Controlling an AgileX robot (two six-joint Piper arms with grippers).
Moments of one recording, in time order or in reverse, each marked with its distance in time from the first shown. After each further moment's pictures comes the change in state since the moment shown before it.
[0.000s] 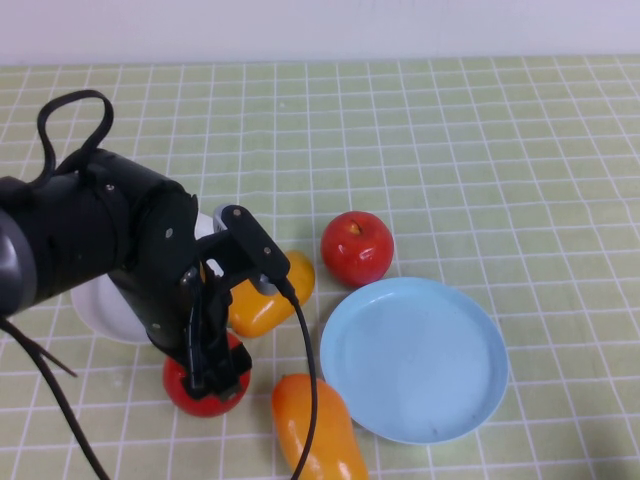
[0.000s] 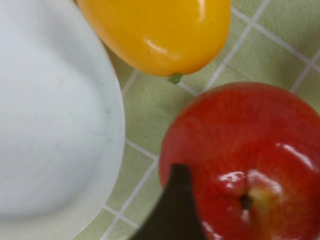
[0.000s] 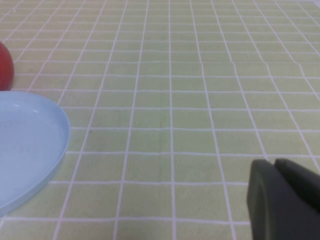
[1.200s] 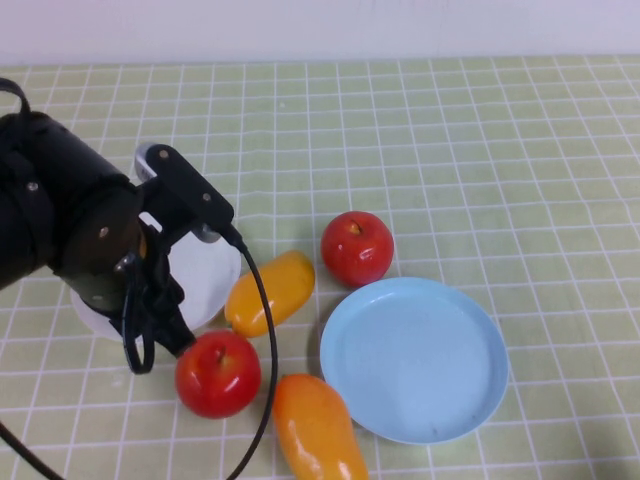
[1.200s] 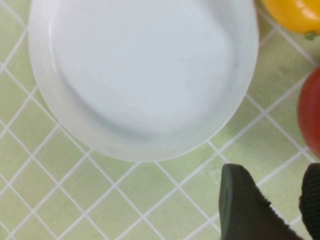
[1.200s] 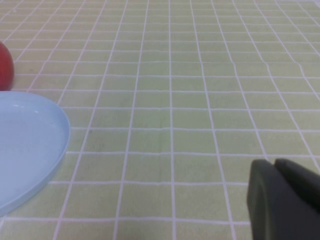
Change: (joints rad) right arm 0.000 0.000 0.000 0.000 0.000 0.000; left arm 0.000 -0.163 0.000 0.283 0.044 -0.300
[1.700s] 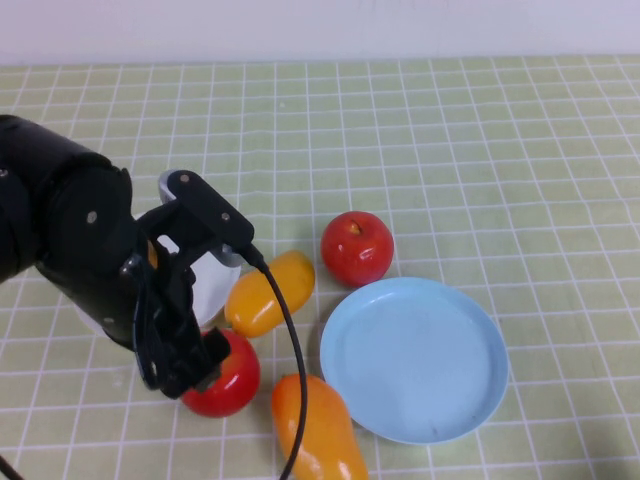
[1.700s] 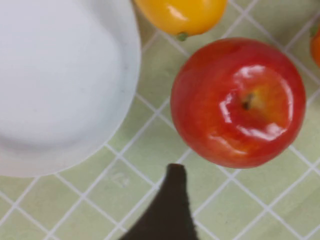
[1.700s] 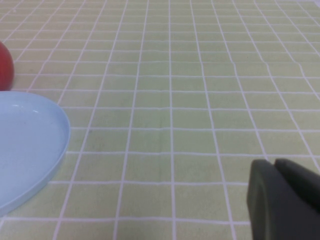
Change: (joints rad) right arm 0.000 0.000 0.000 0.000 0.000 0.000; left arm 0.000 -0.028 0.000 -0.273 0.058 0.164
